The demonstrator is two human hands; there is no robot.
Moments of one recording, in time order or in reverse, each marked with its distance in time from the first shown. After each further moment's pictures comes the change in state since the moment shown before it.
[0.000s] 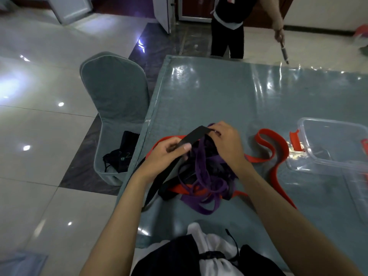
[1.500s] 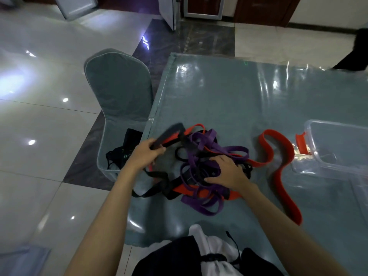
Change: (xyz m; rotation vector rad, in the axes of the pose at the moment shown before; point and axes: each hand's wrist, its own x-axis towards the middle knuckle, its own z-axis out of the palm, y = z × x) left_hand 0.023 -0.054 -0.072 0.410 0.250 -0.322; right_hand -0.066 0.062 0.035 -0.240 -0.734 0.284
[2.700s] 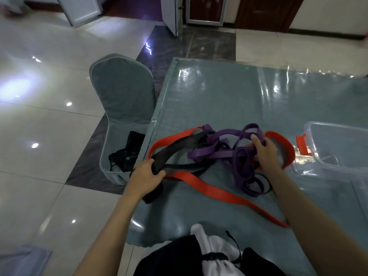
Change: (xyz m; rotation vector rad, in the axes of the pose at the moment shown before) left_hand -0.063 -0.032 0.025 0.348 0.120 0.034; right_hand 0.010 0.064 -0.069 0.920 0.673 0.279
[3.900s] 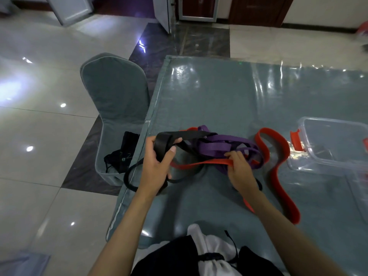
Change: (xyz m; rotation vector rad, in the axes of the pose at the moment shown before) left_hand -0.020 0.090 -0.003 -0.959 0.175 0.390; right_hand -0.075 0.030 0.032 -0.563 -0.138 -0.548
